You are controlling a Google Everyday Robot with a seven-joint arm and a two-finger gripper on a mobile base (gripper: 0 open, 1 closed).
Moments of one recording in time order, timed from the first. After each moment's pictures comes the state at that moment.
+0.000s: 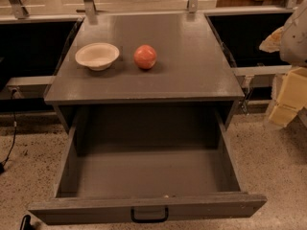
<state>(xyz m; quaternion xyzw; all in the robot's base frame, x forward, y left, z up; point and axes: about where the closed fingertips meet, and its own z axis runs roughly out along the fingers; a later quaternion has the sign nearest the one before) 0.438 -0.217 0.977 -0.60 0.78 -0.03 0.16</state>
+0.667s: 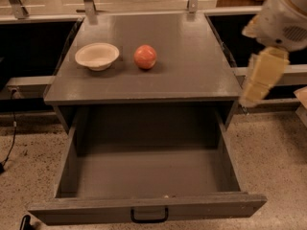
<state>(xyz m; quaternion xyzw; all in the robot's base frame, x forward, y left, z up) 0.481 -0.198 0.984 -0.60 0.78 -0.04 0.18</state>
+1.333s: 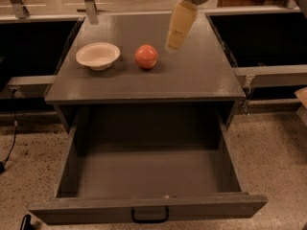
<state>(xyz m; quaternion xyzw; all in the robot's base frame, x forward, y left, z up) 0.621 -0.069 1.016 -0.61 0.76 -0.05 0.24</state>
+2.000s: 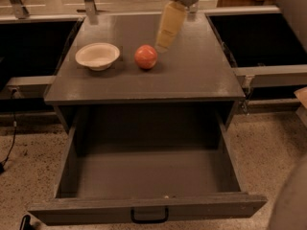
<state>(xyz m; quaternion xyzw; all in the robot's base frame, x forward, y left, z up) 0.639 -0.047 1.008 -0.62 0.75 -0.02 0.25</state>
